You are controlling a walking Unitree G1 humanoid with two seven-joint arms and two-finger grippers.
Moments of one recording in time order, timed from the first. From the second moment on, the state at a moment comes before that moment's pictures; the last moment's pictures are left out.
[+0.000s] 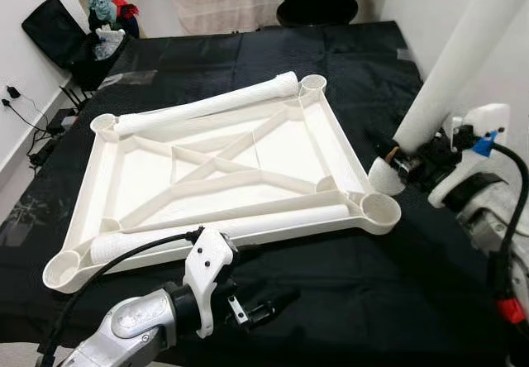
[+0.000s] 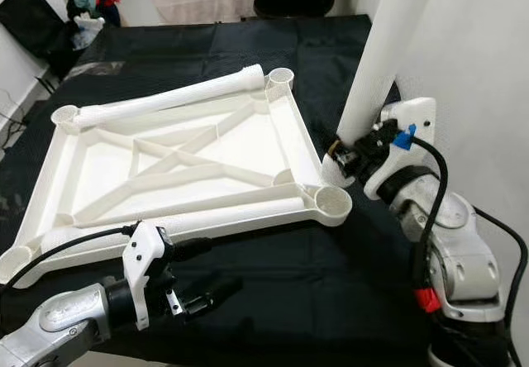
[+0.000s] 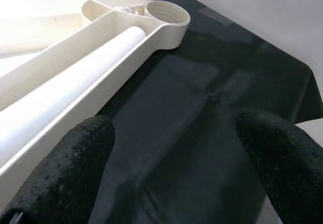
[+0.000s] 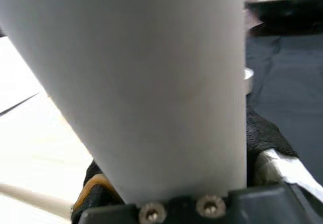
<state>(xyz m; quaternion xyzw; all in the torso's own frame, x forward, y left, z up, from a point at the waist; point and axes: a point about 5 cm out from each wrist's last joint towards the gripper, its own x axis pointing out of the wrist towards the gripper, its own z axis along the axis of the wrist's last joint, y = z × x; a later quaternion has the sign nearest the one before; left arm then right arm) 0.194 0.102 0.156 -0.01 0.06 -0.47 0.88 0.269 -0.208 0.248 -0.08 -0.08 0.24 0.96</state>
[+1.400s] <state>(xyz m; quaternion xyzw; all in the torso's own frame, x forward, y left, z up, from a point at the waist) 0.213 0.128 0.161 0.05 0.02 -0.25 0.97 0.280 -0.171 0.245 -0.07 -0.10 0.29 0.95</state>
